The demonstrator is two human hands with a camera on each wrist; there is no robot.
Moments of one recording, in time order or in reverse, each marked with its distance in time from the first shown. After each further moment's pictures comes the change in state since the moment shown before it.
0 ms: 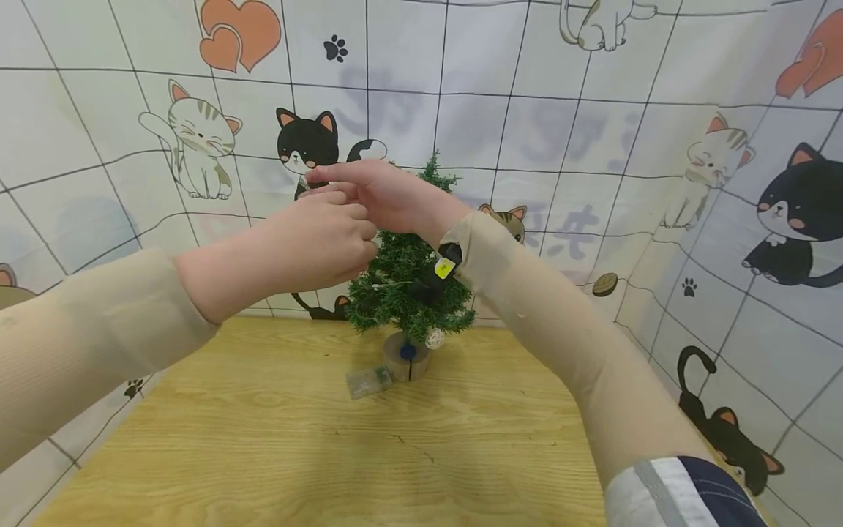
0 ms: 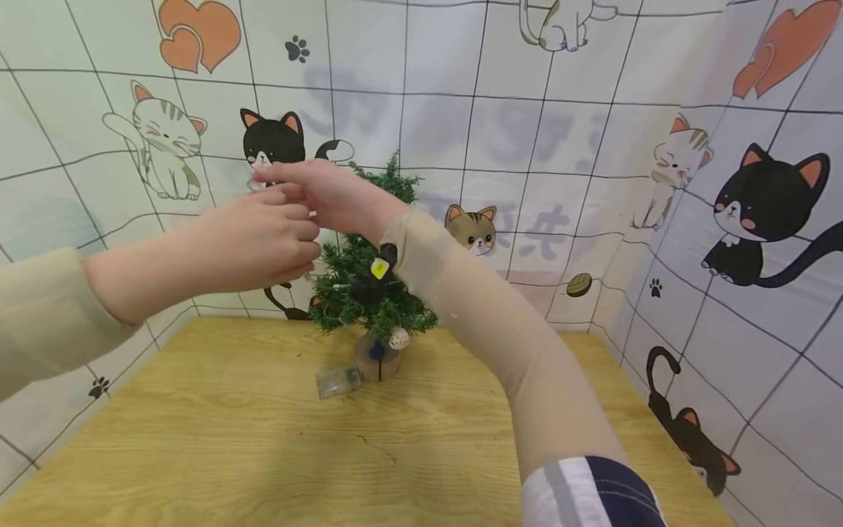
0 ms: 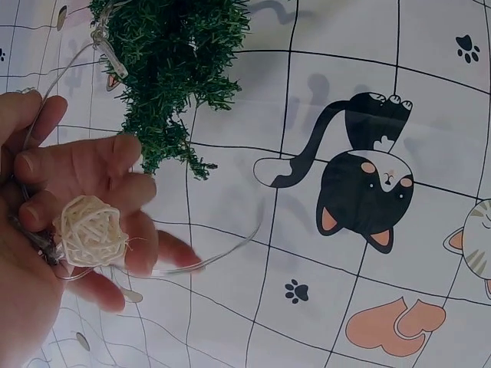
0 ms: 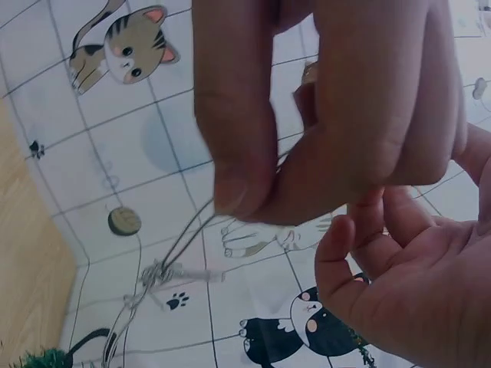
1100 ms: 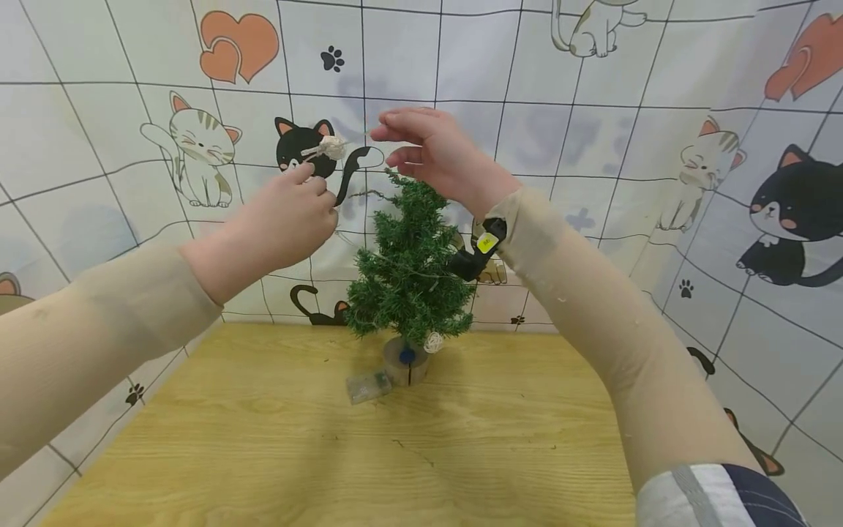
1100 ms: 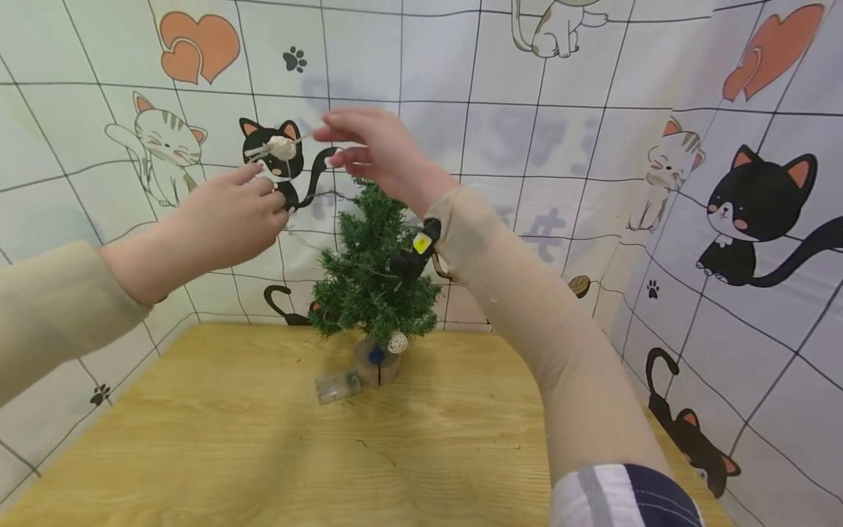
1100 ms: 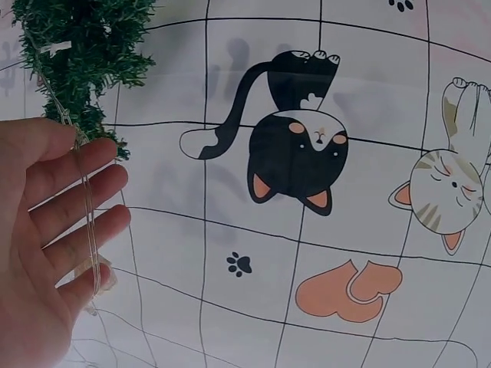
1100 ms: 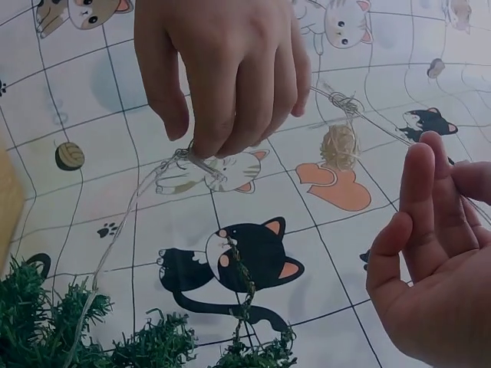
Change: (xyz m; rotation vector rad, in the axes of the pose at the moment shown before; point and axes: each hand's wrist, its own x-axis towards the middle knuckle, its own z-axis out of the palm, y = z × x) left_hand -0.011 -0.027 0.009 0.274 -0.152 -0.198; right_hand -0.040 -0.043 -0.032 -0.023 0.430 -0.292
